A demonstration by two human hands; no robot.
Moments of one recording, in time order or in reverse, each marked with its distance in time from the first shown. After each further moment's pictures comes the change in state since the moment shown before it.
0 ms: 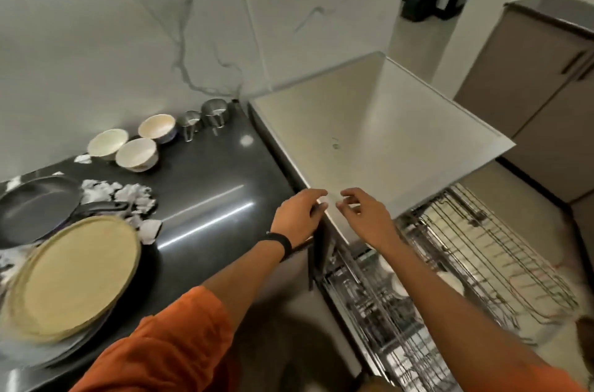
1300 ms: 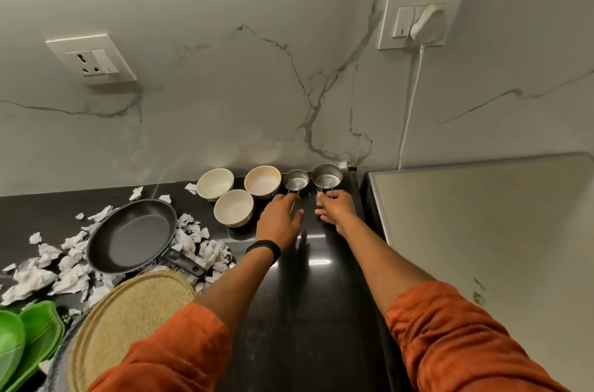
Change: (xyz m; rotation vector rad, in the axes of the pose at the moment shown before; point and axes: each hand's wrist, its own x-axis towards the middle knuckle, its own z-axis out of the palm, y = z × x) left_hand 0.139 -0.205 -0.195 0.125 0.397 -0.549; right_hand 0.321 -0.236 0.226 0.504 -0.427 0.260
